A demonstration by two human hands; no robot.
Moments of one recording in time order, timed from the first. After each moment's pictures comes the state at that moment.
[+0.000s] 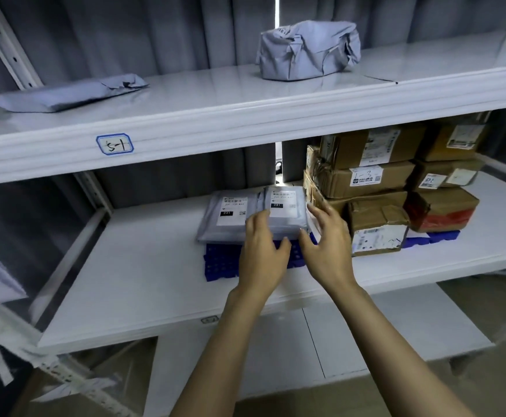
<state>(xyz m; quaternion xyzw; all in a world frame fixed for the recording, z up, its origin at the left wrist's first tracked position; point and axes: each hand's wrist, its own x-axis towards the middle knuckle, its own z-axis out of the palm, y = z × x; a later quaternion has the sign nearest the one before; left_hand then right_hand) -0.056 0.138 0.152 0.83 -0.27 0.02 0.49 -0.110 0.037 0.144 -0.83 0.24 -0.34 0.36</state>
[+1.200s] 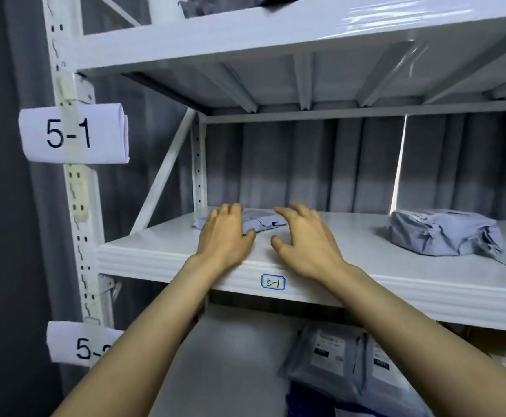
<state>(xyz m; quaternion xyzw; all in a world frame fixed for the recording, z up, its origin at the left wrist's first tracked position) 0.079 0.318 0.386 0.92 -0.14 0.31 0.18 0.016 0.171 0.390 -0.94 -0.08 -0.31 0.15</state>
